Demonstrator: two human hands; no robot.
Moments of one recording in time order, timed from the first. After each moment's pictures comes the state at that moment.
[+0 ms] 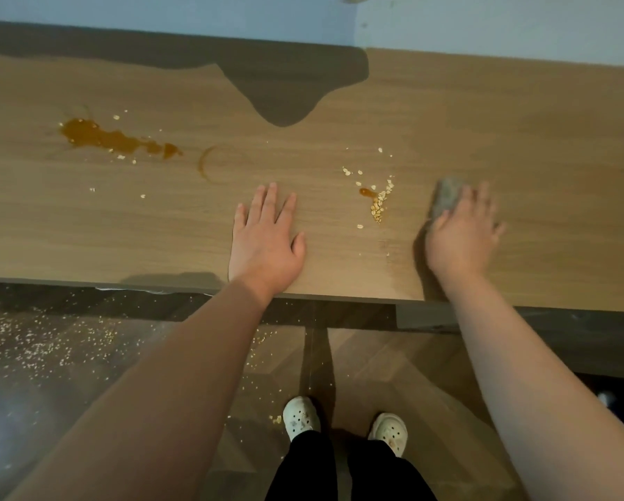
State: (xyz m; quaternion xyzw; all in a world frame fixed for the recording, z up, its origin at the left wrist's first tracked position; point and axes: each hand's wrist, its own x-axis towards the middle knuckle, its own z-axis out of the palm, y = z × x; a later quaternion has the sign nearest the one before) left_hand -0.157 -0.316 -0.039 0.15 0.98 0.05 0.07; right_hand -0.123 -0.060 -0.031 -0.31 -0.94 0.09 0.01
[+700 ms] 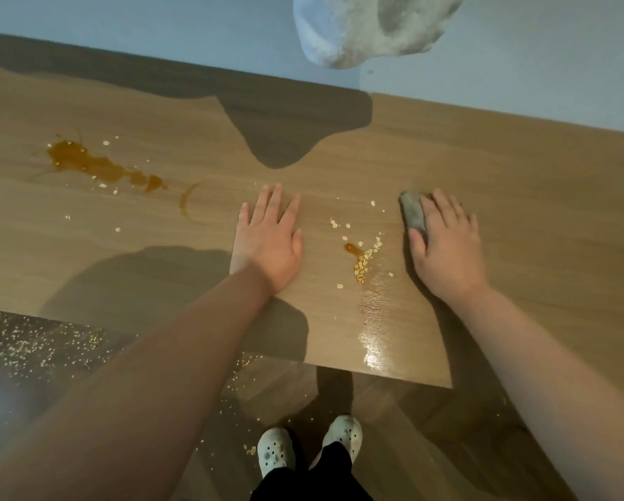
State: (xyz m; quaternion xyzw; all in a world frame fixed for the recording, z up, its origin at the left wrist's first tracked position) left_hand -0.228 -0.272 -0.042 0.11 0.99 0.09 0.07; right_hand -0.196 -0.011 -0.032 -0.05 -1.00 0.08 -0.01
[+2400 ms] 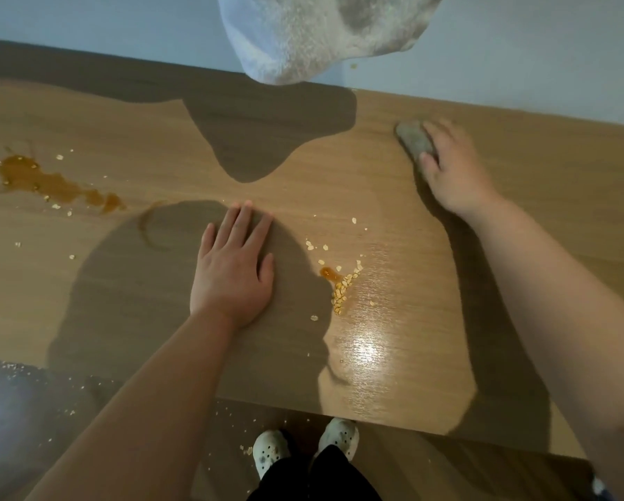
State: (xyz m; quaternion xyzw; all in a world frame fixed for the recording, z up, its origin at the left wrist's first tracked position) left_hand -0.224 -0.272 -0.043 0.08 0.99 0.13 0.05; right_hand -0.336 0.054 -0.034 0.04 -0.98 0.18 0.01
